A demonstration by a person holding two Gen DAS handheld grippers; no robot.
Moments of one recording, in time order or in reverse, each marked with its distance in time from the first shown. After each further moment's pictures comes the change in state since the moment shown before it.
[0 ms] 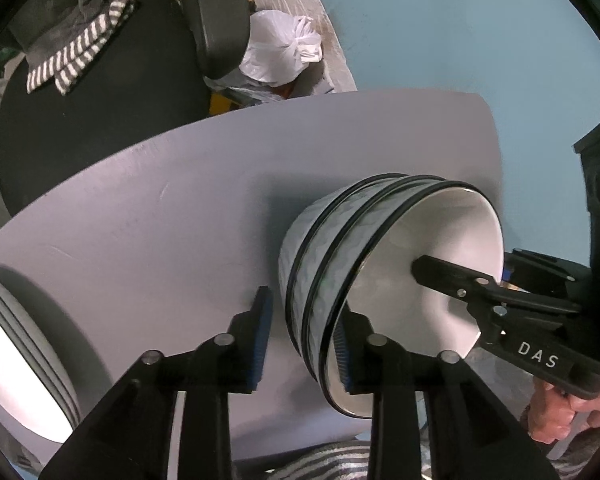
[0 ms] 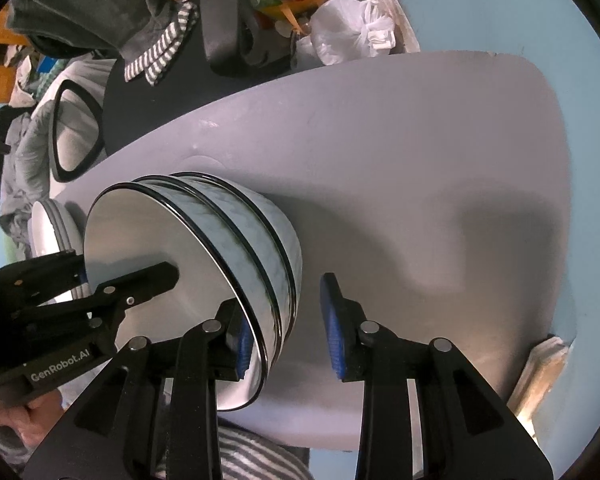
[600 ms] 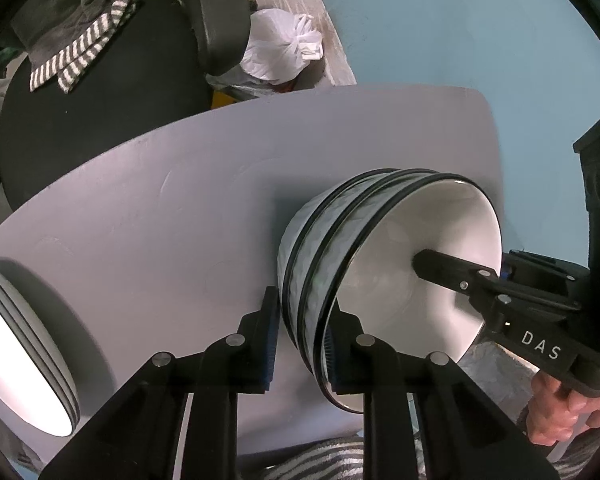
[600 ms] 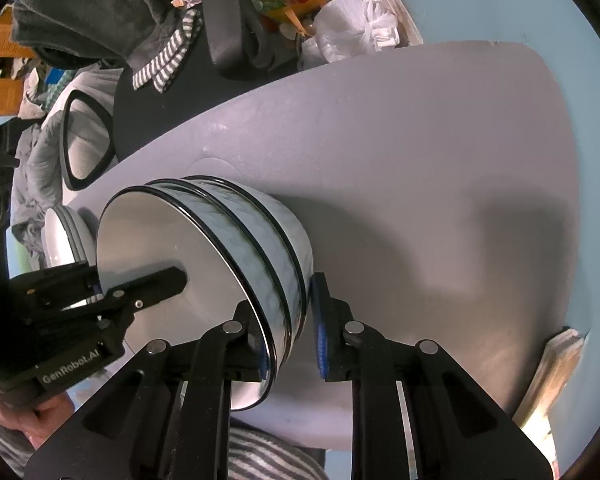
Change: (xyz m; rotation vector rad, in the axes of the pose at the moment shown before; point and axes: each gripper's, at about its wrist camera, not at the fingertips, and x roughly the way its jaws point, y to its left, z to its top) left arm -0.001 0.002 -0.007 0.002 0.001 0.026; right arm -0.003 -0.002 -0.005 0.027 -0.014 0.047
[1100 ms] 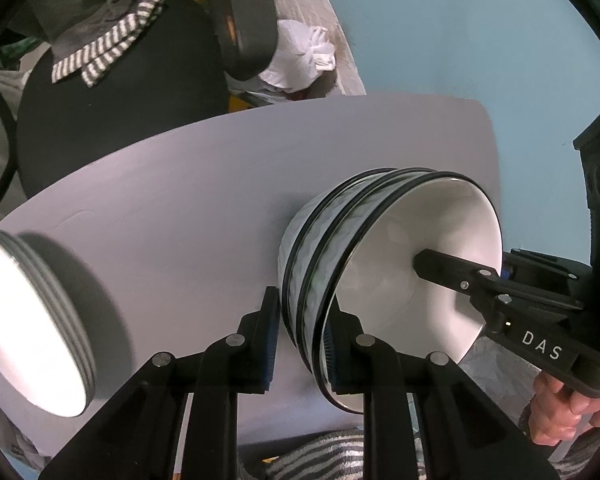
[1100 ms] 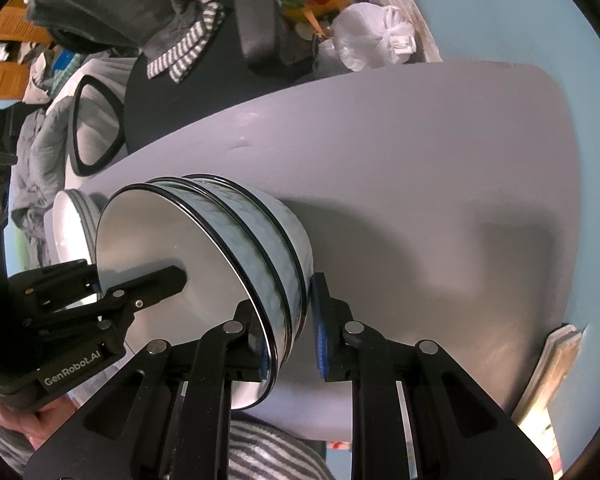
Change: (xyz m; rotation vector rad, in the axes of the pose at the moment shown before) left arm -0.028 0.020 -0.020 -0.027 -0.043 0.010; right arm -0.005 0.033 -0.002 -0.056 0.002 -0.010
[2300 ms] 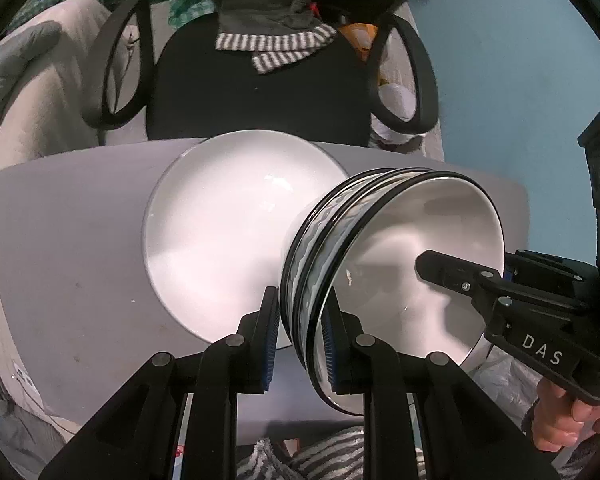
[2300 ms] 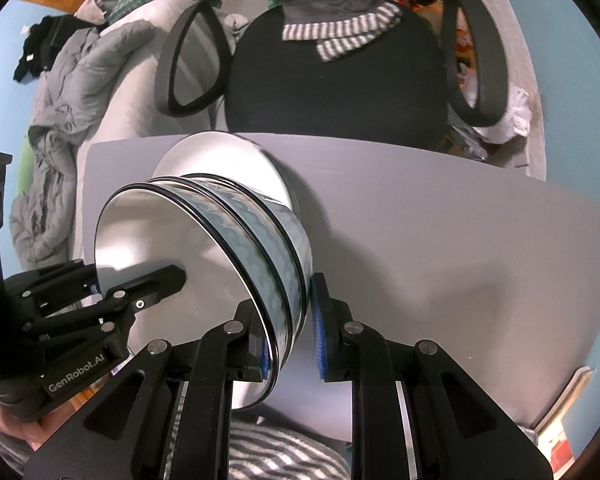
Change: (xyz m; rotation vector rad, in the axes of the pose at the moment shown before) left arm -0.106 0.210 -0.099 -0.250 -0.158 0.010; right arm 0.047 0.239 -0.003 -0.290 0.021 -0.039
